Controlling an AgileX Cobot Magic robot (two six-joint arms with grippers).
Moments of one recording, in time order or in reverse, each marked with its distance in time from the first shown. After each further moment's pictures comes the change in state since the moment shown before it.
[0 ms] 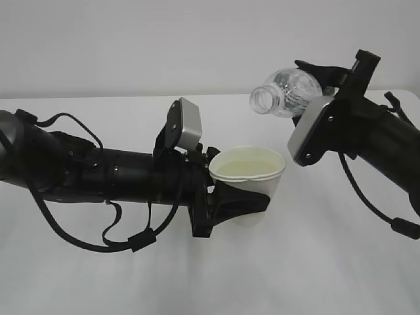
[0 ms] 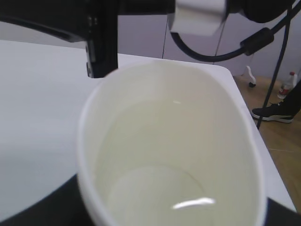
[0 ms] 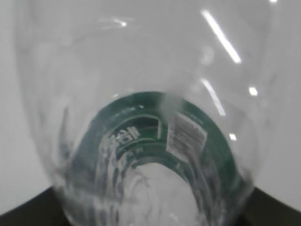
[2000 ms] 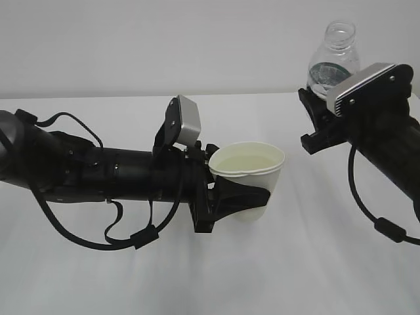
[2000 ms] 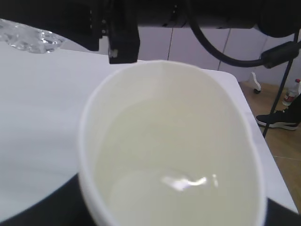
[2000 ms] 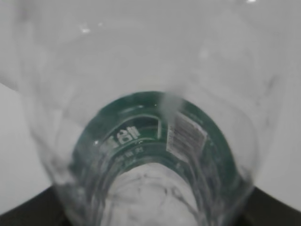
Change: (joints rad) left arm 0.000 0.000 0.000 -0.032 -0.002 0.000; right arm 0.000 0.000 0.048 0.190 0.000 0.703
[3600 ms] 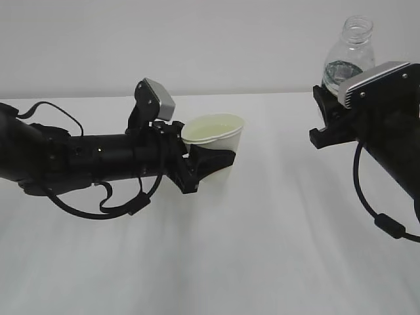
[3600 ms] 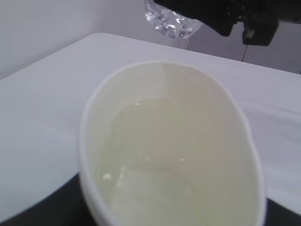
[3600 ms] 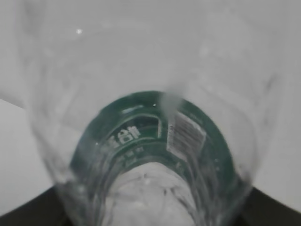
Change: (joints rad) left arm 0.085 0.000 0.000 -0.203 0.109 0.094; right arm 0.000 0.000 0.008 0.113 0.000 0.019
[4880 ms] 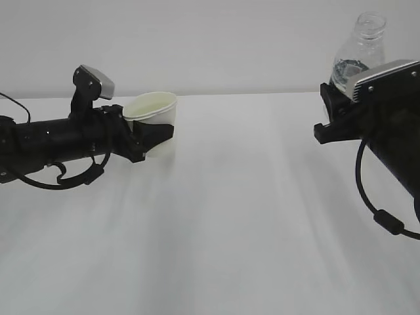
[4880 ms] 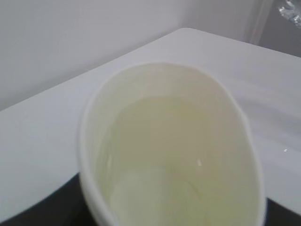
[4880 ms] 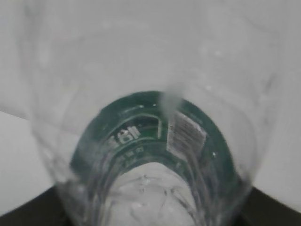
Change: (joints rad) left arm 0.230 0.000 0.000 -0.007 0.020 0.000; right arm 0.000 0.000 0.000 0.058 0.000 0.040
